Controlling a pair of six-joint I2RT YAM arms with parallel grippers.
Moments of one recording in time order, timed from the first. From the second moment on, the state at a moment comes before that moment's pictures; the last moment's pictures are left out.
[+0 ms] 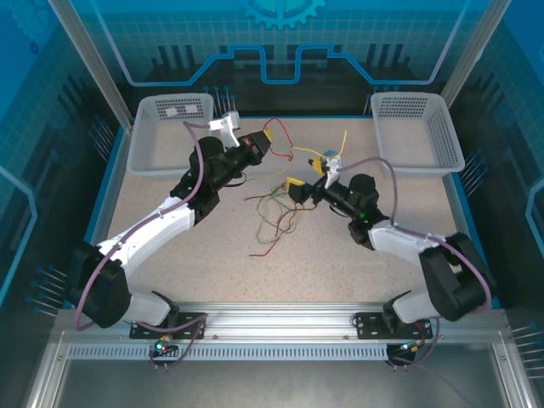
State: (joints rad) left arm -0.49 1.39 1.06 0.34 0.14 -0.83; right arm 0.45 1.46 0.64 0.83 -0.37 0.19
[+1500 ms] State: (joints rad) left arm -0.15 1.03 0.81 0.13 0.06 -0.71; right arm 0.39 1.12 0.84 0.00 -0.11 -0.02
